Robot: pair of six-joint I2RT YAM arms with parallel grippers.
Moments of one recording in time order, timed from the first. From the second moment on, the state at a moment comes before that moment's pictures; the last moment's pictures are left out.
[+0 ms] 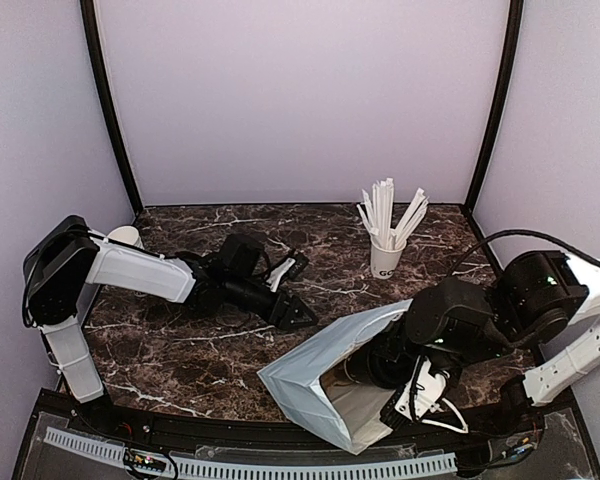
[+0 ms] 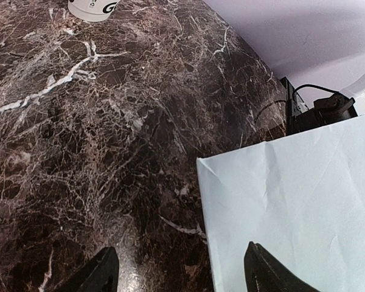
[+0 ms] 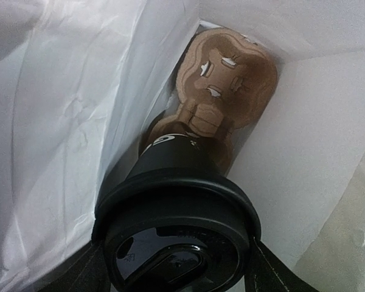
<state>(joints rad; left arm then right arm) -0.82 1.80 0.99 0.12 0.59 -0.31 1.55 1.17 1.20 -1.14 0.33 -1.19</state>
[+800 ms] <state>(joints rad) -0.81 1.86 1.03 0.13 0.77 -0.32 1.50 1.30 1.07 -0.89 0.46 -1.17</state>
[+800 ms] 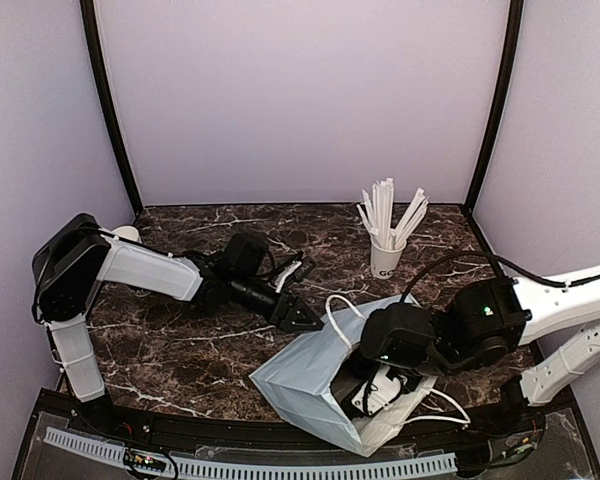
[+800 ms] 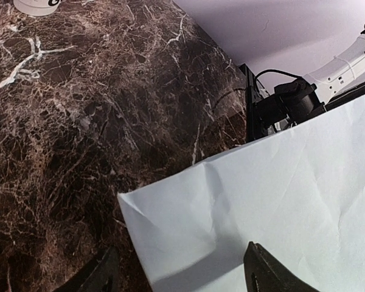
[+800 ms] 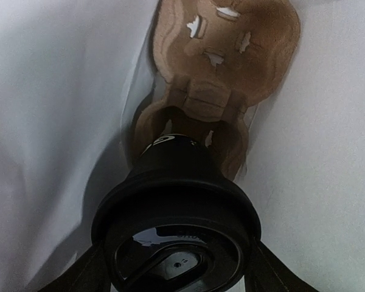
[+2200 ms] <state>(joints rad) -0.66 1.84 0.91 0.27 0.89 -0.33 1.27 1.76 1.62 -1.21 0.26 -0.91</state>
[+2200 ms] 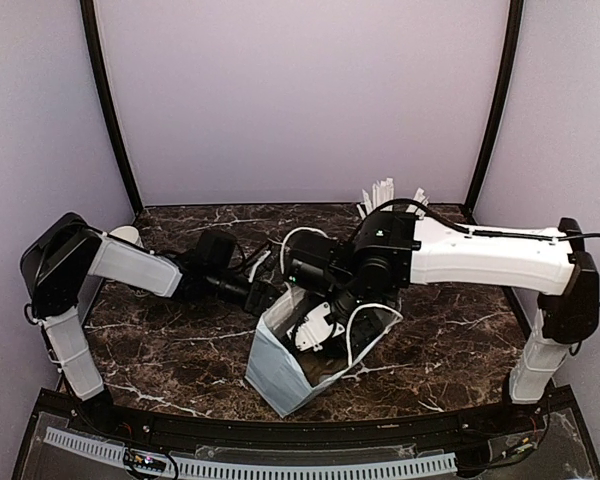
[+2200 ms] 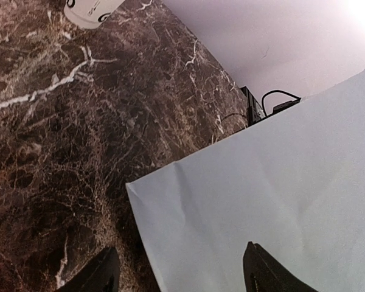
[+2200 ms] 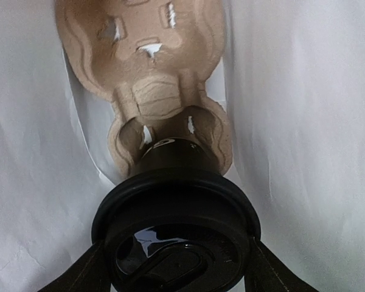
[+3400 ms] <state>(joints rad) -0.64 1.12 0.81 -0.04 0.69 -0.23 1.17 2.01 1.88 -1.41 0.05 -0.84</state>
